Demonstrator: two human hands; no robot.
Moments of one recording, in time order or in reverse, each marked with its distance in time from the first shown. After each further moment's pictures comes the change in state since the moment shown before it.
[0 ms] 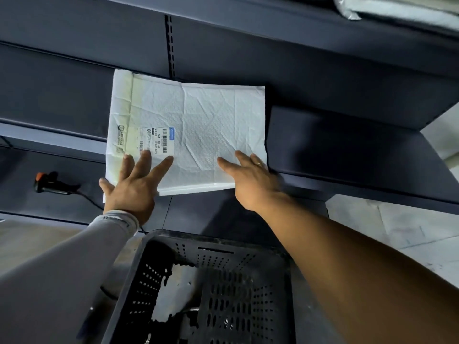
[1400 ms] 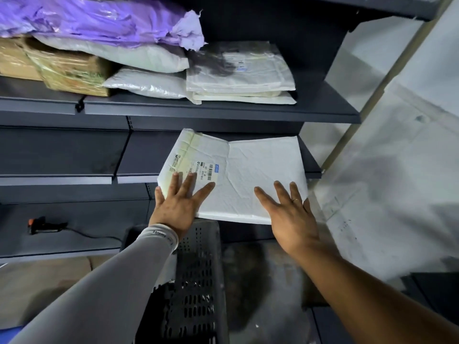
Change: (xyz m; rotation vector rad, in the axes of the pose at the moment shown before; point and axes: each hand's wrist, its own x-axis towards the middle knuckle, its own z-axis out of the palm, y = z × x) left_hand -0.237 0.224 -0.153 0.194 -0.084 0.435; right_hand -0.395 0.096 -0.104 -0.140 0.219 0.330
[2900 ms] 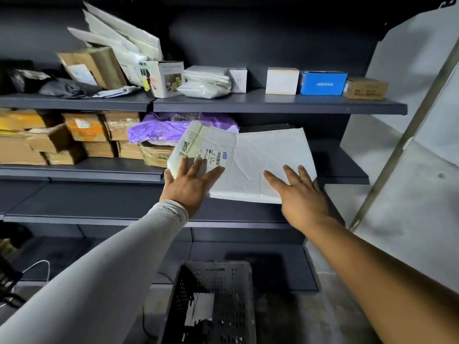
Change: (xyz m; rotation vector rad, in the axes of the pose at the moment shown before) left_hand -0.089 -0.017 -0.258 0.146 0.284 -0.081; right_hand -0.033 -0.024 -0.235 0.107 0.270 -0.155
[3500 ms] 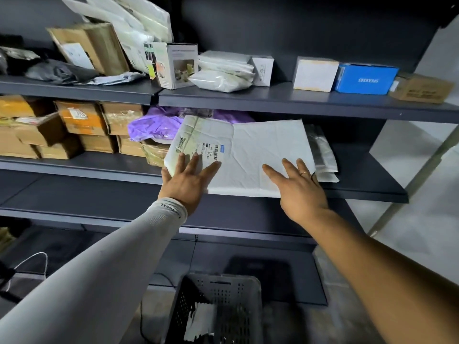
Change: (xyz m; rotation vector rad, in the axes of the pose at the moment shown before) left_hand 0.090 -0.066 0.046 -0.052 -0.028 -0.118; right_hand 0.133 -0.027 0.043 -0.004 -0.006 -0.068
